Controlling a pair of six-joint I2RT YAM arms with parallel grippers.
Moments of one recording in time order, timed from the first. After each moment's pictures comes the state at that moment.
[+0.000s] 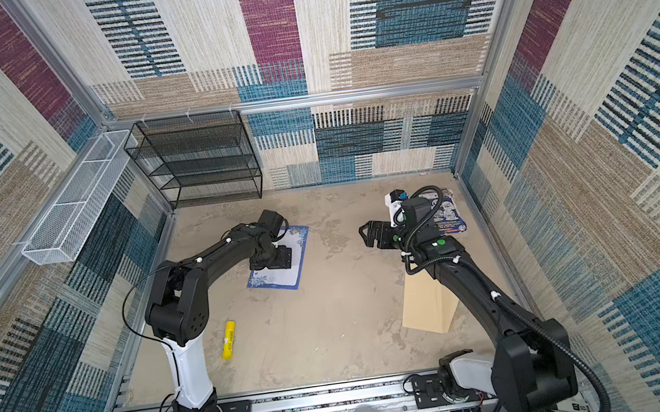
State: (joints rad) left arm -0.43 2.03 1.49 -0.79 -0.14 -0.31; right arm 0.22 1.29 0.99 -0.31 -0.33 0.39
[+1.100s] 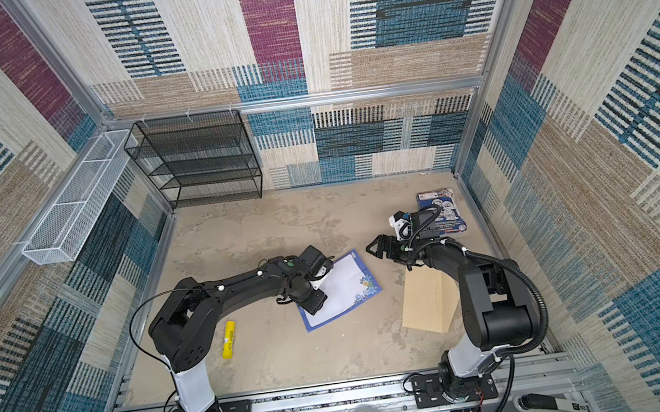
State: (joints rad) left arm -0.80 1.89 1.23 -0.71 -0.02 0.01; right arm 0.04 1.58 0.79 -0.14 -0.68 0.37
